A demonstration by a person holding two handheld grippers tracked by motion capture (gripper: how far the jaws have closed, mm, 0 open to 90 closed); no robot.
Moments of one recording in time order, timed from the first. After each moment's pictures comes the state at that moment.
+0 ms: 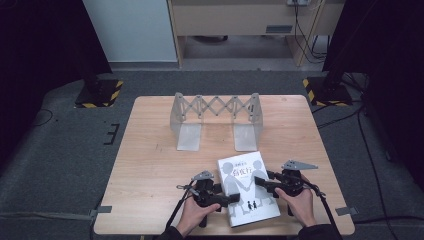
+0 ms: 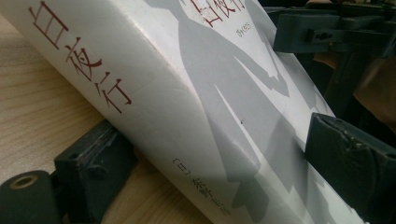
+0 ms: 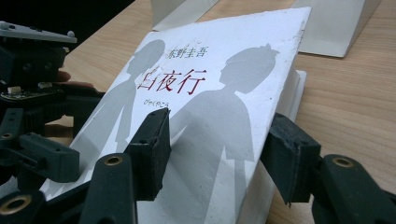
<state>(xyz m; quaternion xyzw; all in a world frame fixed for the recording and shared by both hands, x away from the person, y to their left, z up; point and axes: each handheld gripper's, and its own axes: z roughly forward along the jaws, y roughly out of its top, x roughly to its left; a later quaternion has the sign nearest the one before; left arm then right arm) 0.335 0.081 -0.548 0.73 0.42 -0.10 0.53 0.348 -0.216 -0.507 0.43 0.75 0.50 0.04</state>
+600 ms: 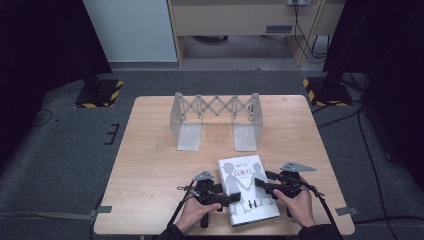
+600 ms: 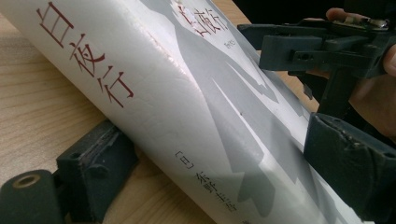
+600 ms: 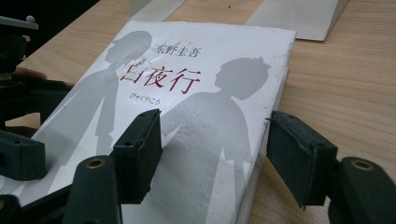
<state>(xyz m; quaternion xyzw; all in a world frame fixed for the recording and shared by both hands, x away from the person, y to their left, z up) 0.333 0.078 -0.548 0.72 0.43 -0.09 0.54 0.348 -0.215 -0.519 0.45 0.75 0.48 0.06</state>
